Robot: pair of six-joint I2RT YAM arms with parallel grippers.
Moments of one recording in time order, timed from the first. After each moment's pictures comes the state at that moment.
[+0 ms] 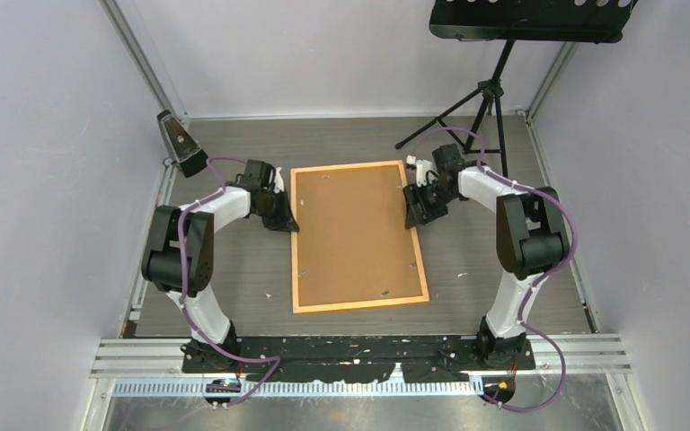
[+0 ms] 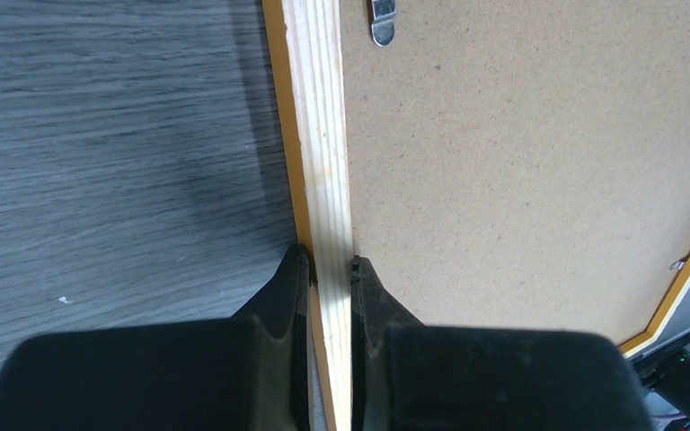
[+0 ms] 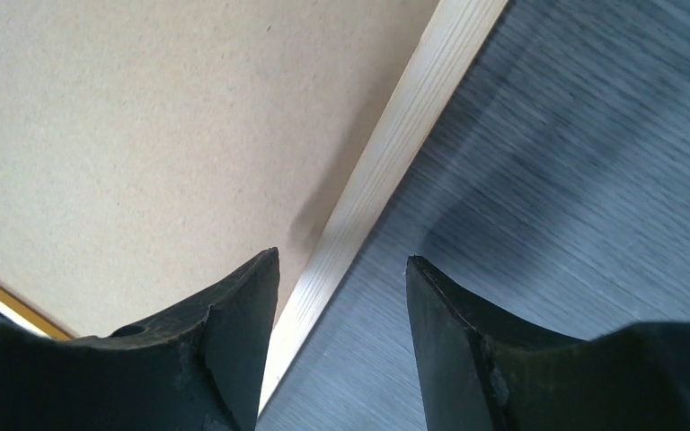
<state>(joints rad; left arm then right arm) -0.21 1.77 1.04 -0.40 0.35 -0.37 0.20 1.85 1.23 -0.61 -0.43 -0.18</state>
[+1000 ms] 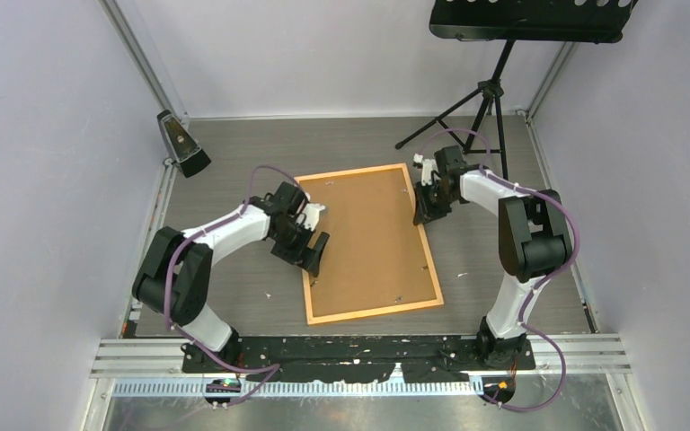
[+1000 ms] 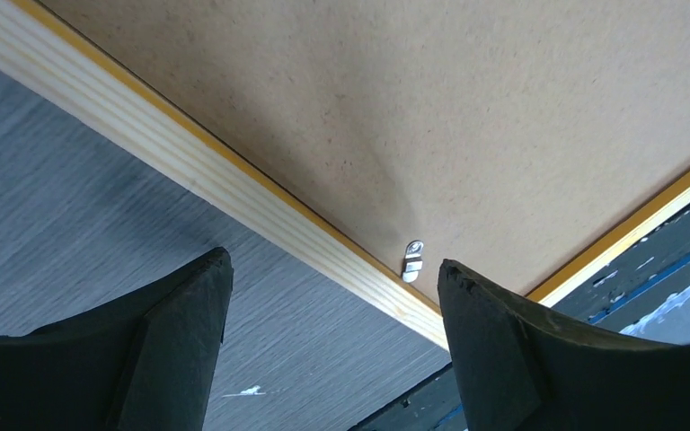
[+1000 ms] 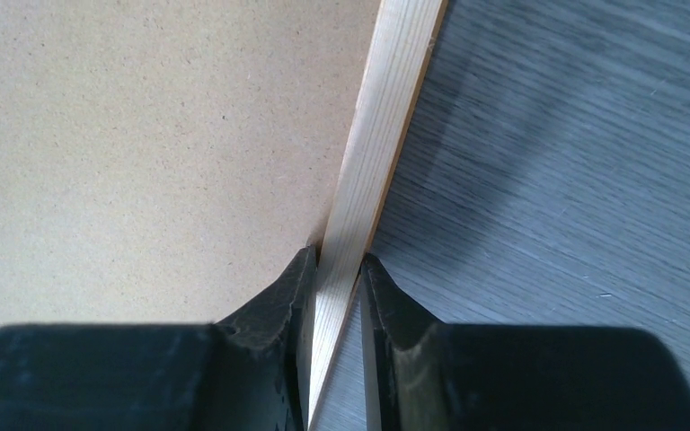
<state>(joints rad) -0.47 1.60 0.96 -0.67 0.33 0.00 0.20 1.84 1.18 -0.52 -0.32 -0.05</state>
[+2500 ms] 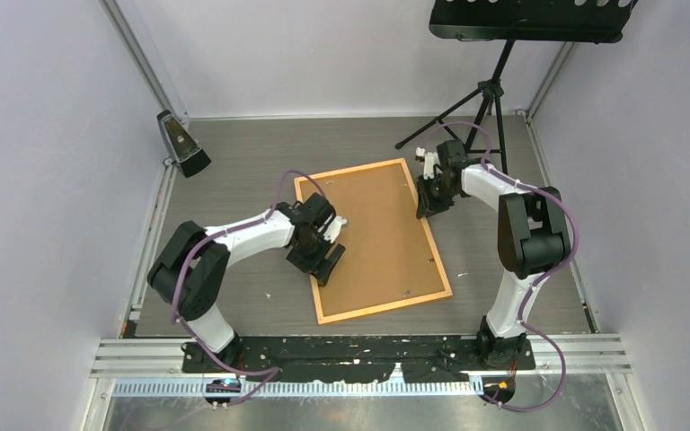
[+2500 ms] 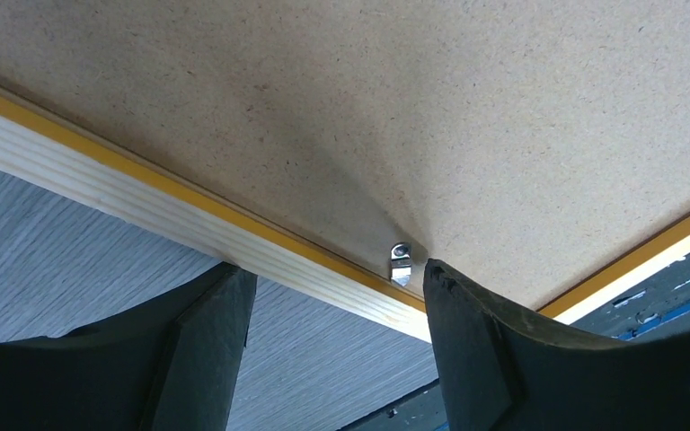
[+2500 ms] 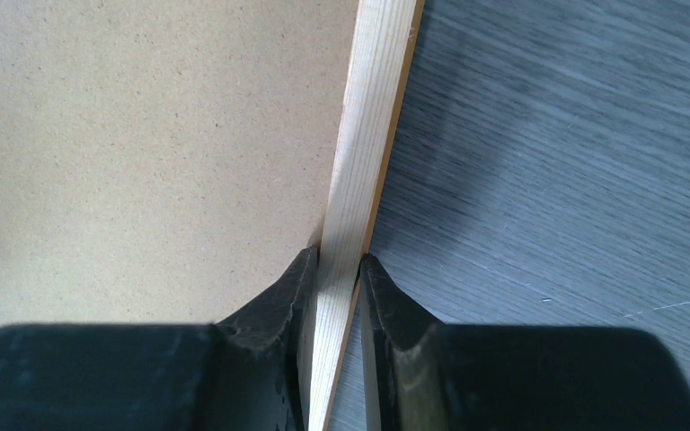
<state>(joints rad) -0.68 1.67 1.00 -0.69 0.19 -0.07 0.19 1.87 1.25 -0.55 -0.29 -0.07</state>
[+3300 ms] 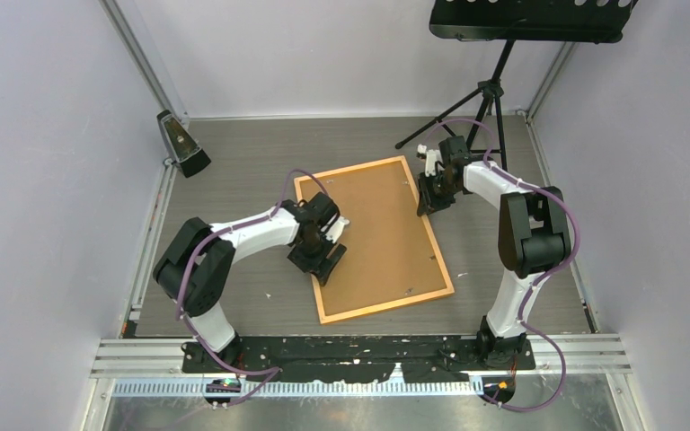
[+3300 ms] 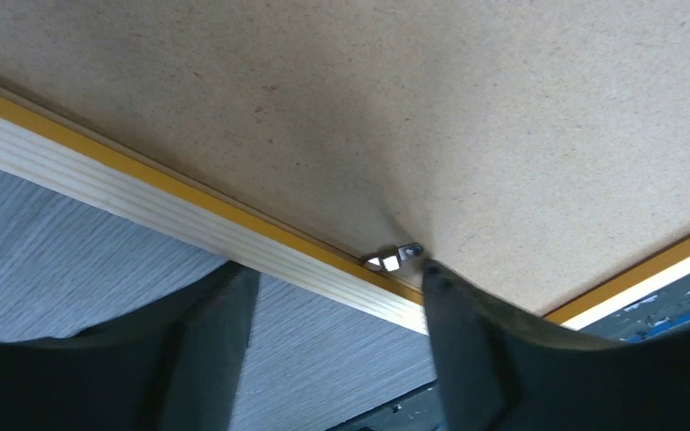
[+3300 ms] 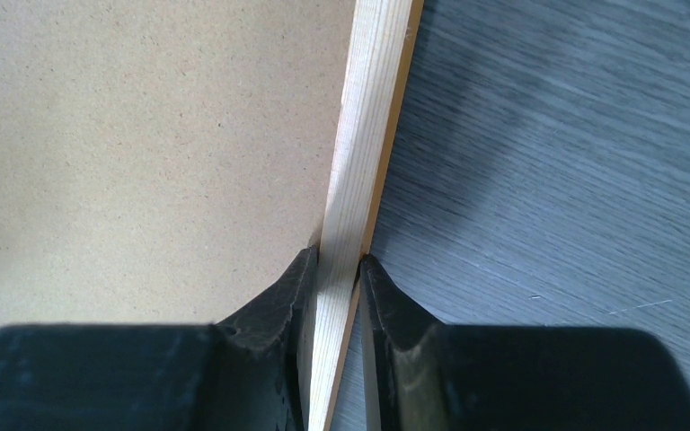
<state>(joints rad) -0.69 1.71 1.04 -0.73 0.15 -0.07 0.17 1.87 1.28 -0.58 -0.31 -0.08</state>
